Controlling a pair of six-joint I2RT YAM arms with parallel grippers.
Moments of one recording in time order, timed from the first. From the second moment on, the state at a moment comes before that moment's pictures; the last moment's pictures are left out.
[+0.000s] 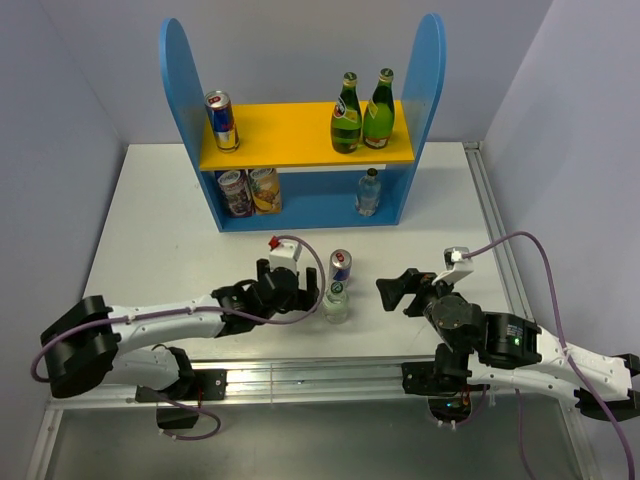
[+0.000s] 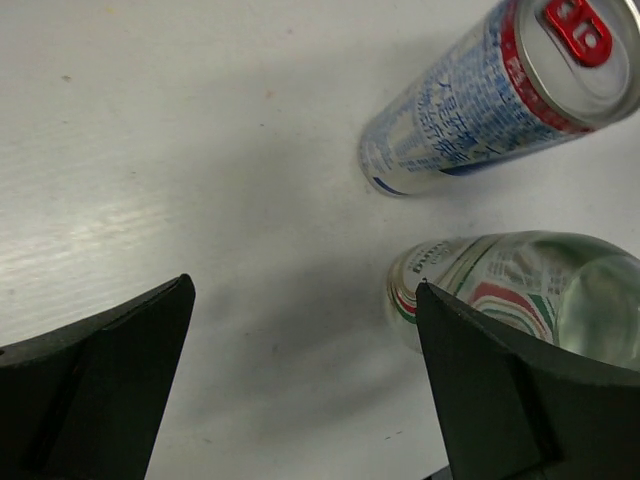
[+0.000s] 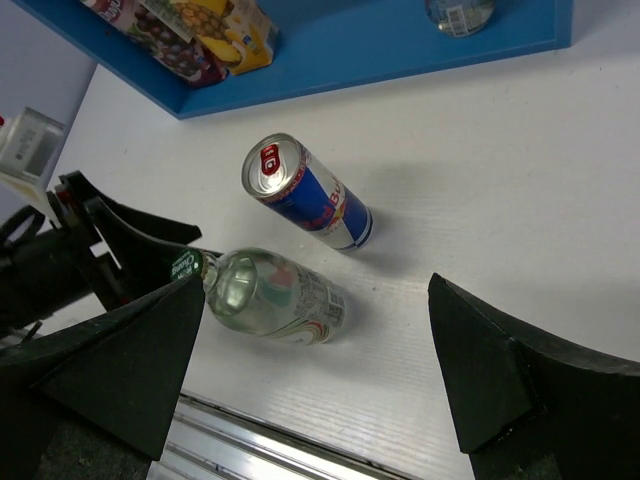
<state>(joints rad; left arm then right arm) -1.07 1.24 0.62 -0.04 -0.45 -0.66 1.25 0.35 0.61 -0.72 0.83 0.86</state>
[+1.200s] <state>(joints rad) -1.20 1.71 0.94 0.10 -0.57 -0.66 1.26 0.33 0.59 -0.72 0.85 0.87</state>
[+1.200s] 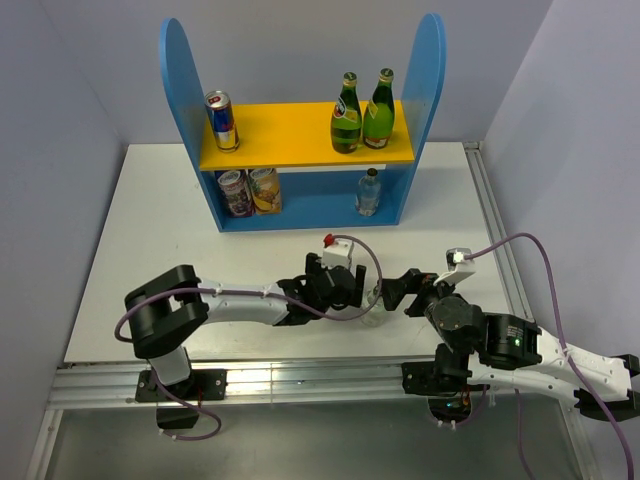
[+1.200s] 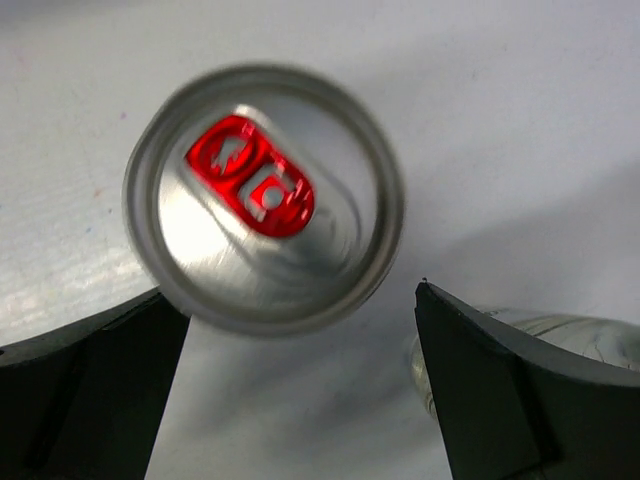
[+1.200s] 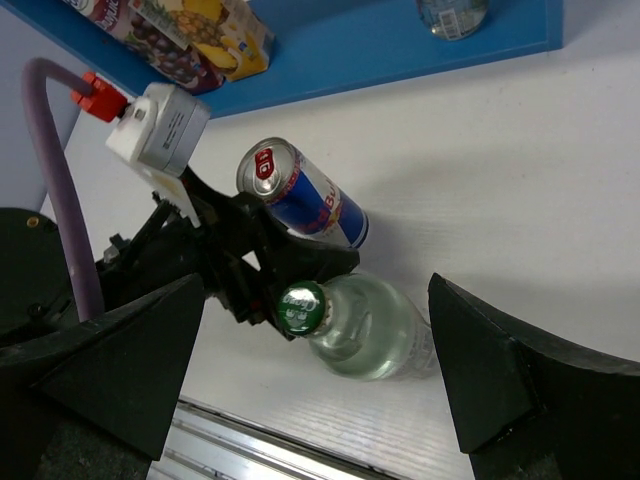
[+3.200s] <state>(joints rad) -0.54 1.71 1.82 -0.35 -0.54 -0.28 1.27 0.29 0.58 -0.72 0.85 0.87</state>
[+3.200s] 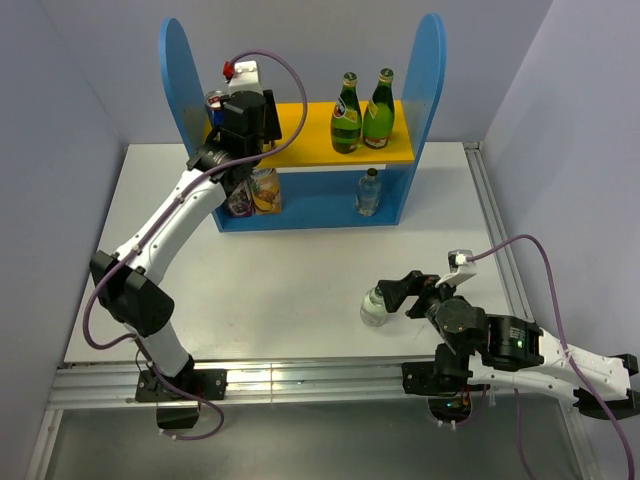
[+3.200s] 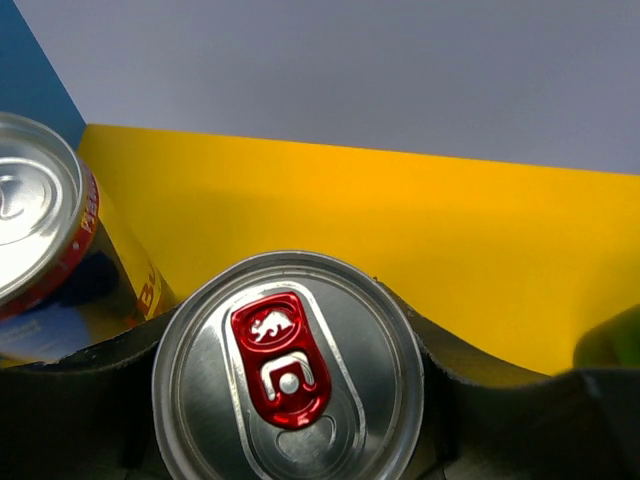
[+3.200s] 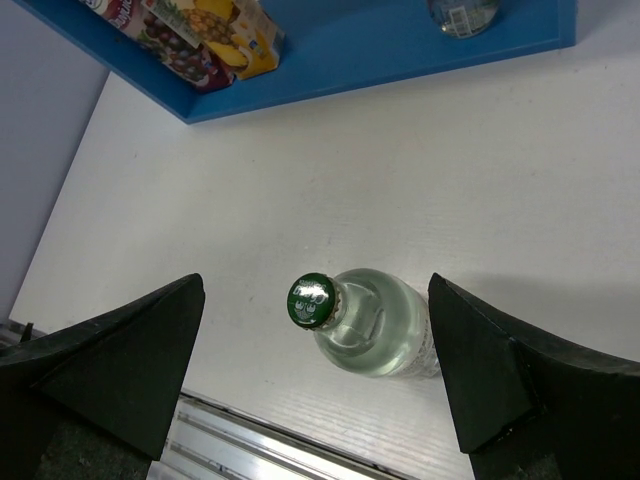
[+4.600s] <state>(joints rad) -0.65 1.53 1.70 -0.39 -0.55 -0.28 1.28 0.31 0.58 -0.75 0.87 0.91</state>
